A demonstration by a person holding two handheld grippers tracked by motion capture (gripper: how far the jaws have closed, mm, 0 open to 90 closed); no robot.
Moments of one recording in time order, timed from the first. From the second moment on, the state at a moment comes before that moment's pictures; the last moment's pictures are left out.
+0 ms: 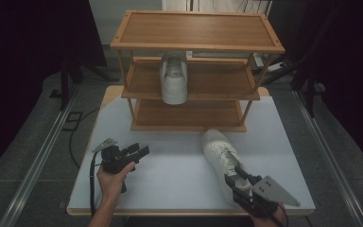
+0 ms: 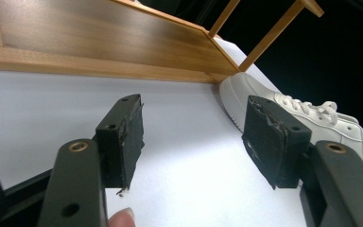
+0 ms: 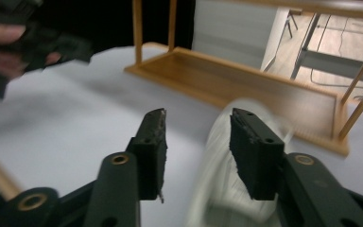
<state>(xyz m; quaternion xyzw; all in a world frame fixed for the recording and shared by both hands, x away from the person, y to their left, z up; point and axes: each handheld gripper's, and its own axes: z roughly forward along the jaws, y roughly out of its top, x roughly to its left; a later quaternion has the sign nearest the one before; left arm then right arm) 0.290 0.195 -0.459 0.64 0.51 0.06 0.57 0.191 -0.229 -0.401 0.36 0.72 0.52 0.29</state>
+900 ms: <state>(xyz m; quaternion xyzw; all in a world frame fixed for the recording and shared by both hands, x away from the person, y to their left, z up) 0.287 0.183 -0.467 0.64 0.51 0.02 0.58 0.254 -0.258 -0.431 0.42 0.72 0.51 0.23</state>
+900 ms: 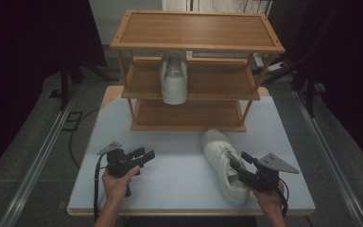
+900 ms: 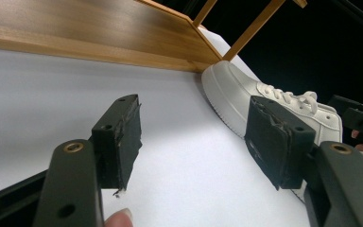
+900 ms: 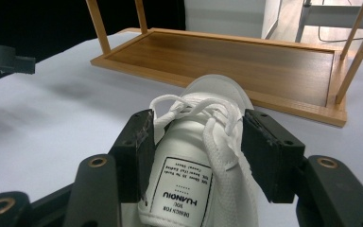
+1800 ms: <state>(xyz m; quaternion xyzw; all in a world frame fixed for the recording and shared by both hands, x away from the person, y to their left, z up) 0.286 0.182 -0.468 0.63 0.51 0.01 0.58 0.281 -0.260 -0.450 0.46 0.72 0.47 0.23</state>
